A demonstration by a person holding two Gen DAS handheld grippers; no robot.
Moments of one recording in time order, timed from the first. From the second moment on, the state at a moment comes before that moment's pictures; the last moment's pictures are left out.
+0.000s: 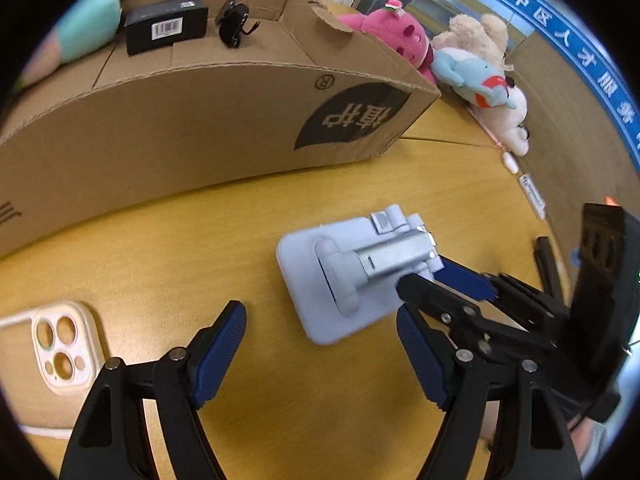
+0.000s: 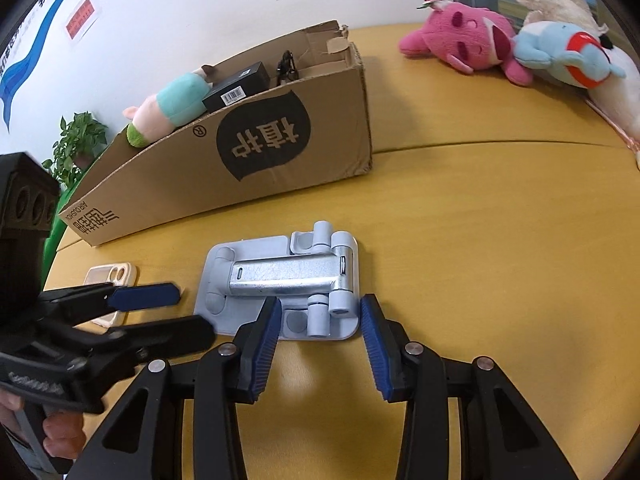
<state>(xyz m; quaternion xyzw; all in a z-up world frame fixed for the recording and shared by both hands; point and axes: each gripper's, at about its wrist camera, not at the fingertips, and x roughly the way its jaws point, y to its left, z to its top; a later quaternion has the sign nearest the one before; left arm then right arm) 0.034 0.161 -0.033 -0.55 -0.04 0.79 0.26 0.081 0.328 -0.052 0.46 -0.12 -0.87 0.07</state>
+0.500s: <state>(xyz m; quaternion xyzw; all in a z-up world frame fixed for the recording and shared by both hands) 0.040 0.158 -0.033 -0.53 -0.02 0.81 0.25 0.088 0.316 -0.053 0.46 -0.12 -0.87 0.08</state>
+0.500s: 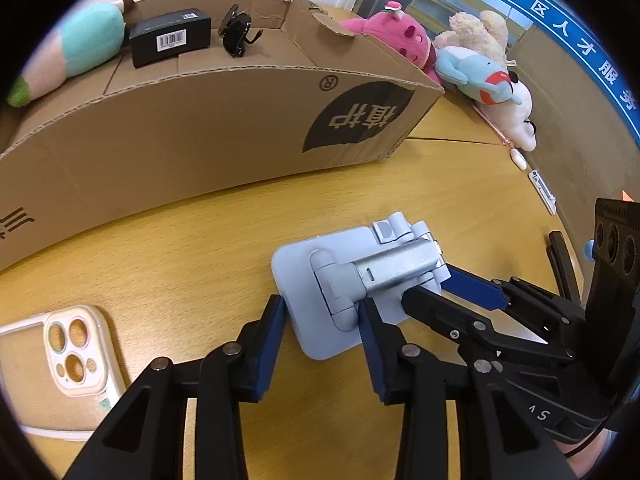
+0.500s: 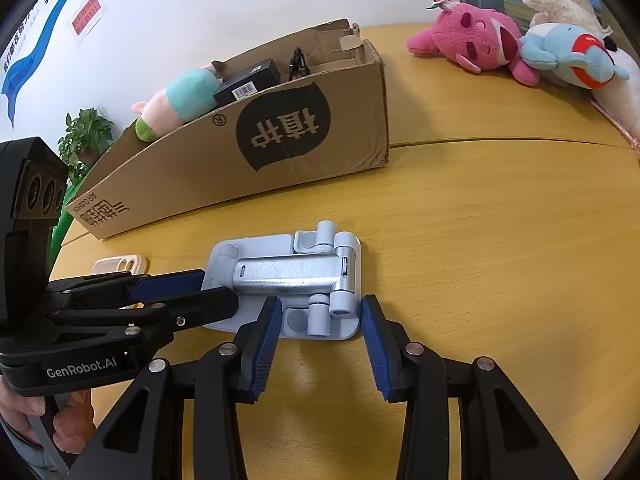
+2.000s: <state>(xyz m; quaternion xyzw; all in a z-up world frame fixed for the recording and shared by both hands) -0.087 -0.059 0.121 -0.40 -0.07 0.91 0.11 -0.079 0.107 0.096 0.33 -0.03 -0.90 0.27</state>
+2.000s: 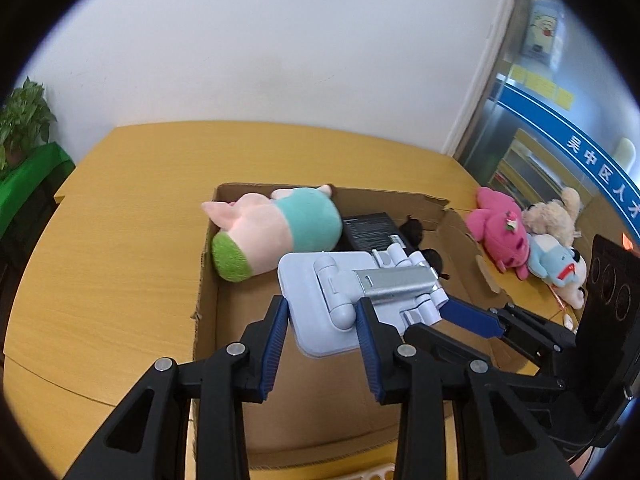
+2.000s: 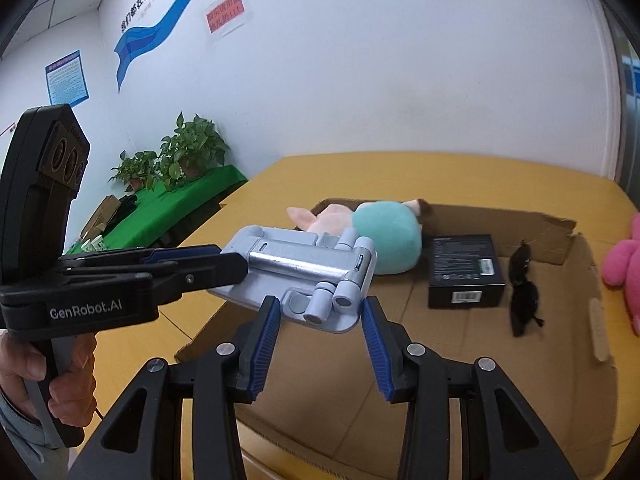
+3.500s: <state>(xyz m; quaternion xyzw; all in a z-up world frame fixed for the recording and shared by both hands) -0.088 -0.100 0.111 -0.38 -0.12 0.92 0.05 -0.088 0.157 0.086 0.36 0.00 -0.92 0.18</state>
